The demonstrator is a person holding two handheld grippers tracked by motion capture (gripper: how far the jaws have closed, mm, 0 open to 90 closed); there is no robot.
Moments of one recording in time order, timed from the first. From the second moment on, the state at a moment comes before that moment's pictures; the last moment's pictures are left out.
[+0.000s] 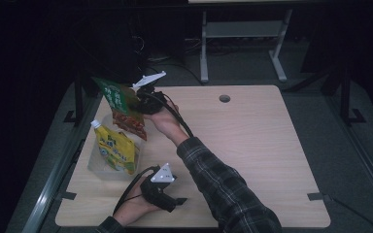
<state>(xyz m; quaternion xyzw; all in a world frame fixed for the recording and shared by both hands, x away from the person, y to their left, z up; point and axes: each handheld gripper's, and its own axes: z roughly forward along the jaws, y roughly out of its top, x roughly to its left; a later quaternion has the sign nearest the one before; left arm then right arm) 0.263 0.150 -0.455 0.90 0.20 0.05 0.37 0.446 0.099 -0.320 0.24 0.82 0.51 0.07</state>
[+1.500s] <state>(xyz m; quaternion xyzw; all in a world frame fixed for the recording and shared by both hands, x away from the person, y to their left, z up) 0.264 0.149 -0.456 0.91 0.20 0.04 0.37 0.409 0.031 -0.328 0.23 0.84 0.49 0.09</state>
